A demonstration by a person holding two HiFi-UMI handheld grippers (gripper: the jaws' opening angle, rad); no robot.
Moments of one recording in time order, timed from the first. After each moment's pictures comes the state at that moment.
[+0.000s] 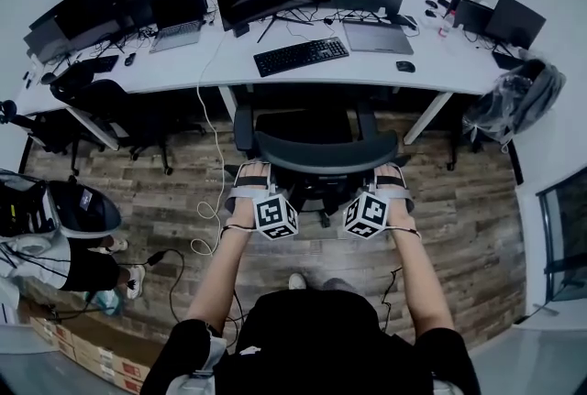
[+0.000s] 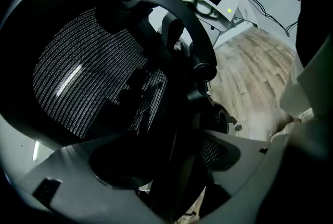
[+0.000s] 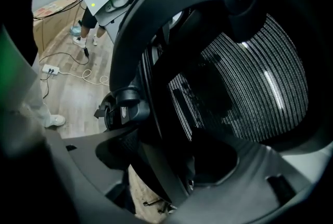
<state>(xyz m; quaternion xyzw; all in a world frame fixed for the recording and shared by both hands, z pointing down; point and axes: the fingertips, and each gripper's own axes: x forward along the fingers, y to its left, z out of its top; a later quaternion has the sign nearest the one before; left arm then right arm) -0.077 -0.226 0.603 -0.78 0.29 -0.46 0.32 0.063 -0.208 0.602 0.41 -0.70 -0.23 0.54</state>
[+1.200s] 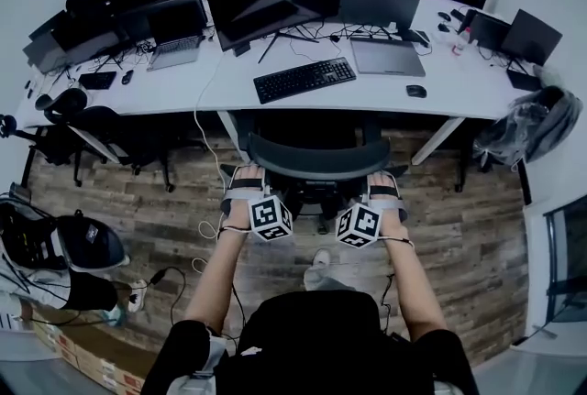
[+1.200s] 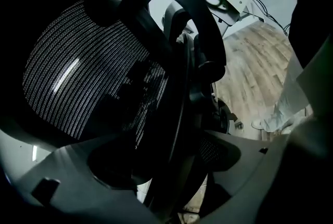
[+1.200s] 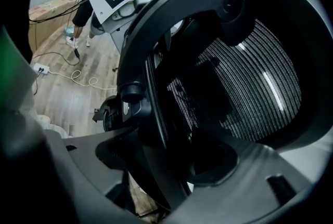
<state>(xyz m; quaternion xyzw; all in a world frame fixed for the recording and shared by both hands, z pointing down) -0.066 -0.368 0.609 -0.76 0.29 -0.49 0.31 0.070 -0.340 0.604 0.41 -0.71 -0.25 0.51</state>
